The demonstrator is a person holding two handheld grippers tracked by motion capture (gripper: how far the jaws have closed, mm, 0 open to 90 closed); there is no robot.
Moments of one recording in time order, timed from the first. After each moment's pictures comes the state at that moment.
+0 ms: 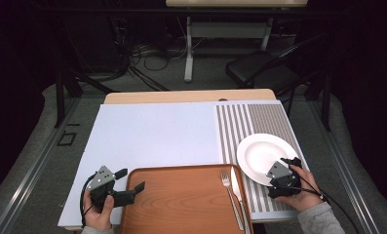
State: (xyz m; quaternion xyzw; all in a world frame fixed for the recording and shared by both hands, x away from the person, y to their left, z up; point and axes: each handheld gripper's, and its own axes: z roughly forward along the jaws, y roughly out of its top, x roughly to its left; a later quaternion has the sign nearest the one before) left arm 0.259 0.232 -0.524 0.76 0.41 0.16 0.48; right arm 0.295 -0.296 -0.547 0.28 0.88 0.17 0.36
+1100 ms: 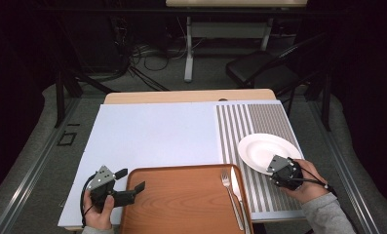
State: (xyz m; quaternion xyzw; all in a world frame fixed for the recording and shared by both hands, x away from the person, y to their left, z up) left arm 0.259 0.232 -0.524 0.76 0.41 0.16 0.48; right arm 0.303 -0.293 -0.511 0.24 0.91 0.12 0.31
